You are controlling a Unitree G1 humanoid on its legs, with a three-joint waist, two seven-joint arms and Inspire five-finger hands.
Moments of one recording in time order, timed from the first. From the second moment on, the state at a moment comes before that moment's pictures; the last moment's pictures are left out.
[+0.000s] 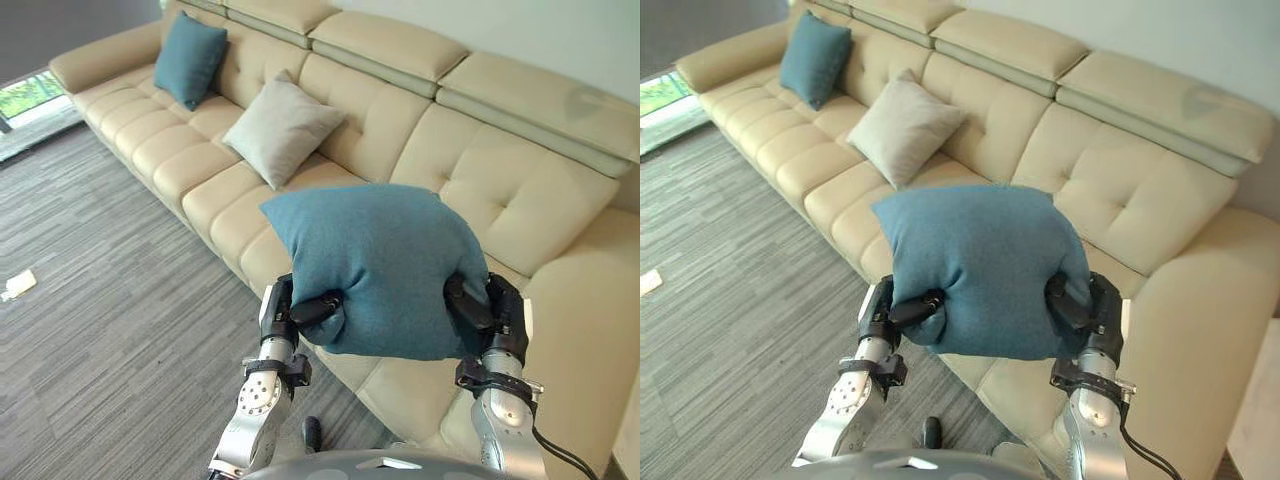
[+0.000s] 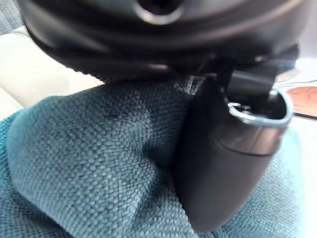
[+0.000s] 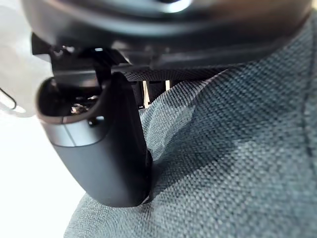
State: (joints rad) left arm 0.28 0.07 -0.34 -0.02 -0.30 -0.09 0.20; right arm 0.40 -0.03 -0.07 -0.19 0.06 -0.08 -0.27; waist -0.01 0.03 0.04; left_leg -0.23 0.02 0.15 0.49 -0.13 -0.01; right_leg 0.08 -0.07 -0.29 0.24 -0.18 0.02
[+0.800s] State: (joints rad) left arm 0.31 0.10 -0.33 -0.04 -0.30 -0.08 0.20; right arm 0.32 -0.03 -0.05 -0.09 0.04 -0.06 -0.27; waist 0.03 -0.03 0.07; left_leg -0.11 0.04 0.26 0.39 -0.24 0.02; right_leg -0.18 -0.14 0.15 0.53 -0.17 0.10
